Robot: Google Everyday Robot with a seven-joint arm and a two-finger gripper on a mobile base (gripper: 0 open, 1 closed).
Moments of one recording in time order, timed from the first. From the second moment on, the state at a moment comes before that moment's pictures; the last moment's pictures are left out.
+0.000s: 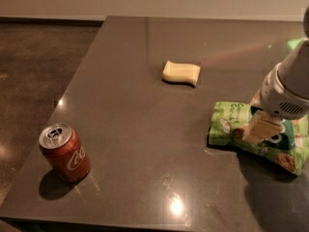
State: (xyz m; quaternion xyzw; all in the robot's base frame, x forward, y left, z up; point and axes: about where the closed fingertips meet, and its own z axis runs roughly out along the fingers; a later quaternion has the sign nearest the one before) arm 0.436 -0.225 0.871 -0.56 0.82 -0.02 0.12
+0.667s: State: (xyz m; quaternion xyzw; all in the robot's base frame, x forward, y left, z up) arm 0.425 -0.178 0.891 -0.60 0.79 0.03 0.12
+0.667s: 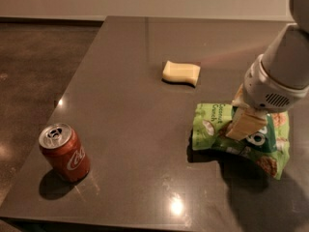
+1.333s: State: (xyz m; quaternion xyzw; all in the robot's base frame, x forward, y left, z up) arm 0.399 -0.092 0.908 -0.66 0.74 0.08 0.13
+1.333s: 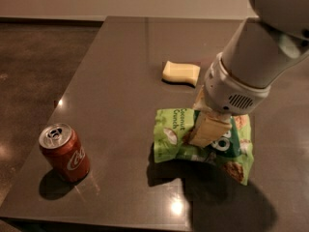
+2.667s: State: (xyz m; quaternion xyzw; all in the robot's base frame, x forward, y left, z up) arm 0.364 0.012 0.900 -0.73 0.67 0.05 0.12
